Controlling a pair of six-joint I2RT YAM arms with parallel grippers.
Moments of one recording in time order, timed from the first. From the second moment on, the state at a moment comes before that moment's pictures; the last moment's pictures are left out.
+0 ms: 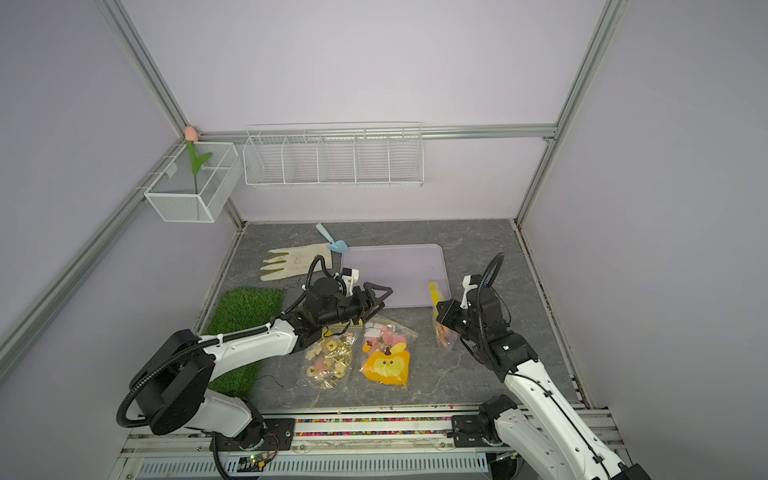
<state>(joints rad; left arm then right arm) -0.80 1.51 0.74 0.48 0.37 -1.34 0.40 0.79 0.63 -0.39 -0.14 0.84</state>
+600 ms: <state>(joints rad) -0.86 1.74 0.82 0.79 0.39 -1.58 0.49 0.86 0.61 -0.22 -0.18 0.82</state>
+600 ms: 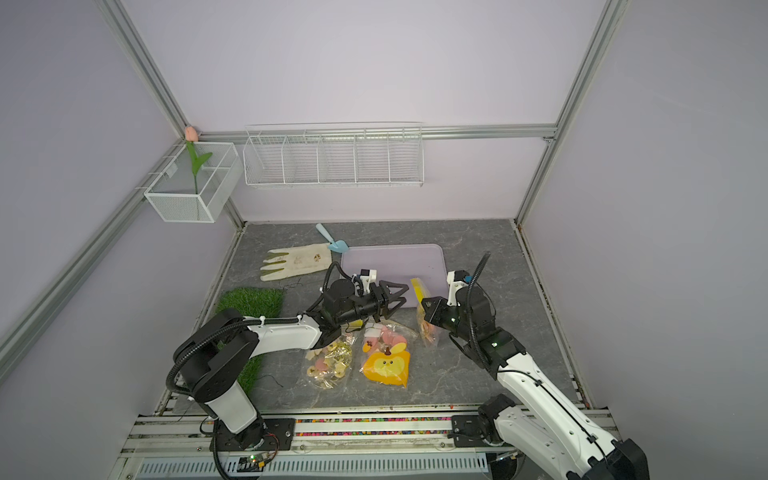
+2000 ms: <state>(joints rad) -0.88 1.84 0.95 0.74 0.41 -1.58 0.52 0.71 0.62 -0.39 -0.16 0.63</state>
